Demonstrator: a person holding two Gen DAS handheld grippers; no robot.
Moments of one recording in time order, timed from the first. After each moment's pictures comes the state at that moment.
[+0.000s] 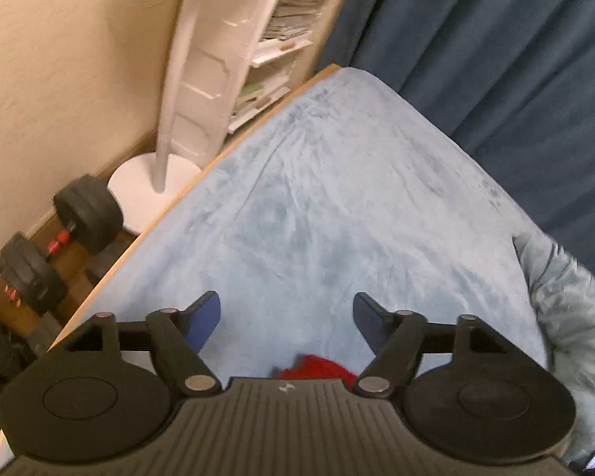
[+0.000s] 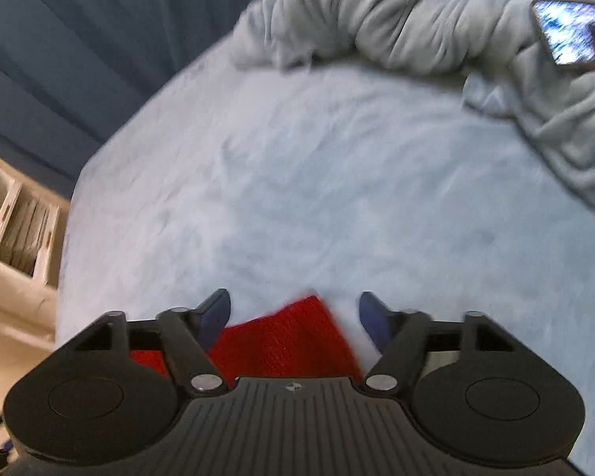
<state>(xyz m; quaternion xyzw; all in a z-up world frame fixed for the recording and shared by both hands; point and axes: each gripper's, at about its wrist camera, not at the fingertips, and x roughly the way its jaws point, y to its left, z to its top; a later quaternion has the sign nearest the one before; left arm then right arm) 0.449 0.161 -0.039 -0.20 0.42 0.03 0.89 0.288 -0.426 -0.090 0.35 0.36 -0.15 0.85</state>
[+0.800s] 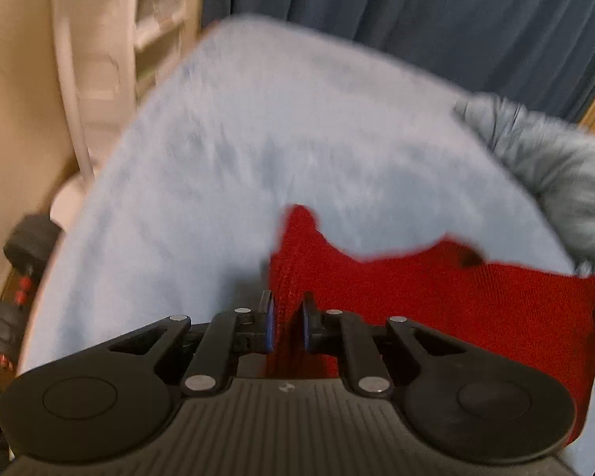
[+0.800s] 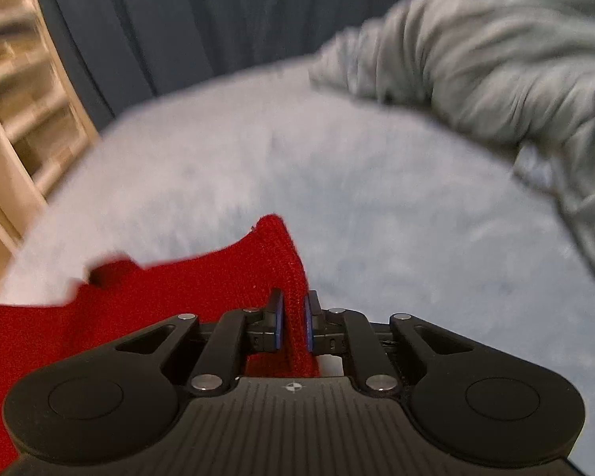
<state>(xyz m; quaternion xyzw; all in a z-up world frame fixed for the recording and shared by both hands) 0.390 0.121 -0.090 -0.07 0.42 -0.12 0.90 0.262 -0.367 -0.106 0.19 0.30 -0.10 0.93</state>
